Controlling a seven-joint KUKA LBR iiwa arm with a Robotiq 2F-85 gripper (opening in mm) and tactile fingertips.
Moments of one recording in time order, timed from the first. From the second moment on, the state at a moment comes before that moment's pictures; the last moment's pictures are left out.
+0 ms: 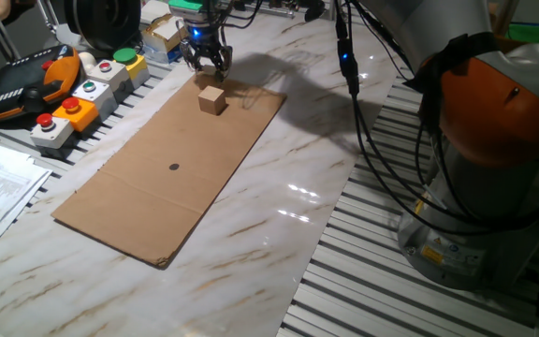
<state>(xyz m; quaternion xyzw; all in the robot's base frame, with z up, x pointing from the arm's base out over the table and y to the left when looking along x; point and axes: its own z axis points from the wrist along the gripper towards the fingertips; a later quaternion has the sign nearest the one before) 0.696 -0.219 0.049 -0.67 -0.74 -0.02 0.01</state>
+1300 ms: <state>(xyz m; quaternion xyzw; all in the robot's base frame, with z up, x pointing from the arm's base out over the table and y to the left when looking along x) 0.661 -0.210 0.088 -0.68 -0.73 0.00 0.00</state>
